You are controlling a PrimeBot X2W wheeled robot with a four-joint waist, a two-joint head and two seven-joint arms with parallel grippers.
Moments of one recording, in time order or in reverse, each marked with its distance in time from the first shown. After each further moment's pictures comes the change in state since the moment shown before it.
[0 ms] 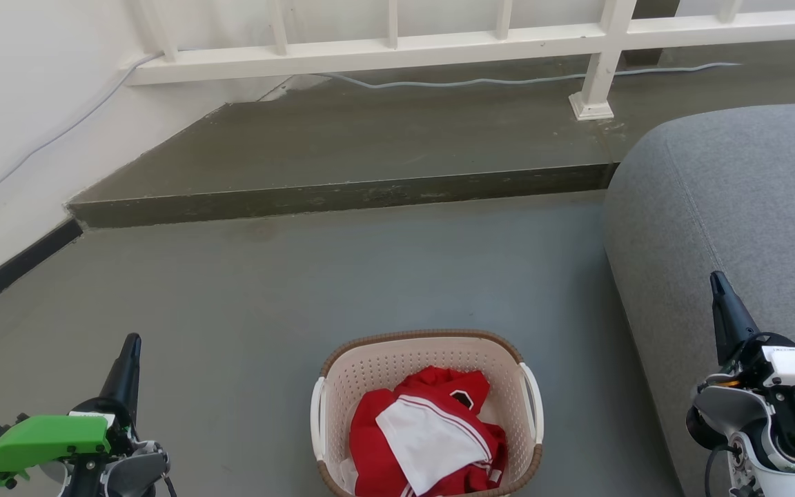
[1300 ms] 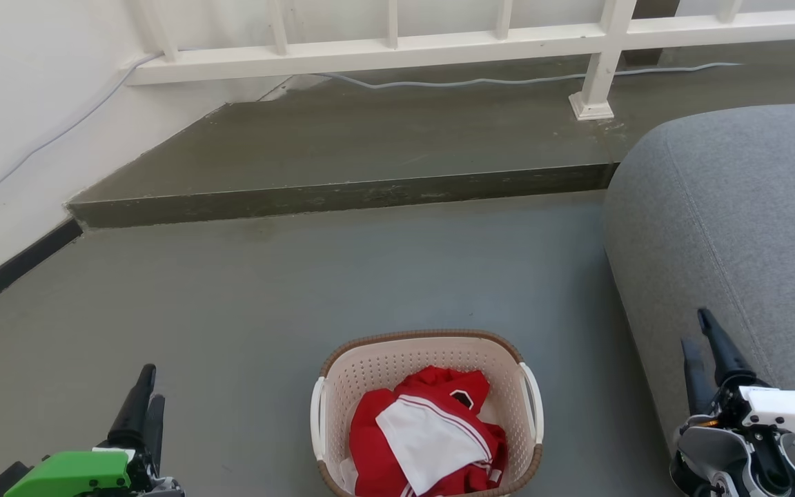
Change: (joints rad) left arm 0.054 -0.029 -0.003 0.070 0.000 0.003 -0.002; right arm 0.061 0.035 0.007 0.066 0.000 -0.004 -0.002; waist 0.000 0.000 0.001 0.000
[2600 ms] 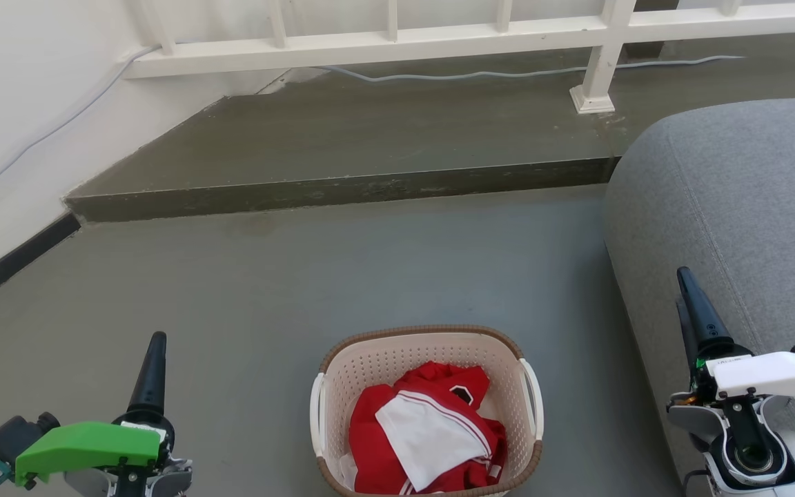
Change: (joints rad) left arm -0.014 0.045 -0.116 -0.093 0.253 0.000 -0.141; right arm -0.023 -0.081 0.164 -0.106 -0.217 0.000 -0.128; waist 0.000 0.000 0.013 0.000
